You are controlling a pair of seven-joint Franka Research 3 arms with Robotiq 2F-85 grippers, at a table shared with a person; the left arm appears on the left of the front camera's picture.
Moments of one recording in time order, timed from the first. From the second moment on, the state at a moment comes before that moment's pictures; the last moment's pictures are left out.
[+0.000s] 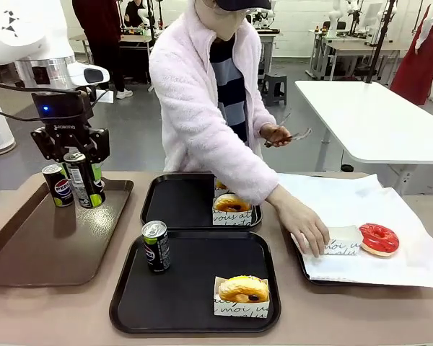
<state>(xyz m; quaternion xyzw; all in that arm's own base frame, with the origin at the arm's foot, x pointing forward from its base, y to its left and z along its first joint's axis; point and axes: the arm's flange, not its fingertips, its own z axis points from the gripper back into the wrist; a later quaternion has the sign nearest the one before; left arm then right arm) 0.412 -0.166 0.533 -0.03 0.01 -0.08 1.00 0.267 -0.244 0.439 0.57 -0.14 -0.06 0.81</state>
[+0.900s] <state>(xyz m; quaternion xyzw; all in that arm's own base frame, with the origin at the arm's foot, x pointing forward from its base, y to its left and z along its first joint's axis) 0.397 -0.168 0.532 -0.02 0.04 -0.13 0.99 0.268 -0.244 0.439 0.57 -0.14 -0.06 0.81</state>
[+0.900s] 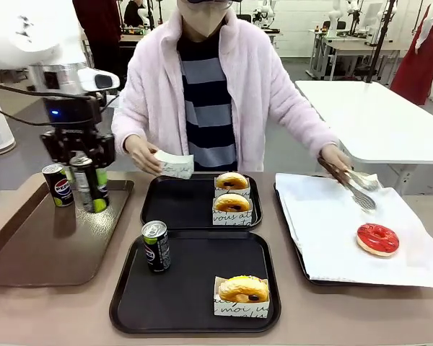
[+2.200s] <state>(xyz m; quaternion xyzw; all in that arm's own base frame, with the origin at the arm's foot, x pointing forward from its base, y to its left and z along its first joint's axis) 0.329 -0.123 0.559 -0.02 0.03 -0.16 0.99 0.268 -0.244 0.439 0.57 -0.14 -0.06 0.81</state>
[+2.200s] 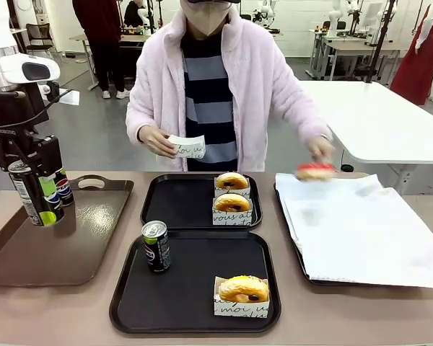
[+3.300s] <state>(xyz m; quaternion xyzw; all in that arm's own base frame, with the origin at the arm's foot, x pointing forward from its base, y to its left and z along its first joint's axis) 0.439 -0.207 0.529 -0.04 -0.05 -0.20 0.98 0.267 -0.244 0.439 0.57 -0.14 -0.06 0.81</state>
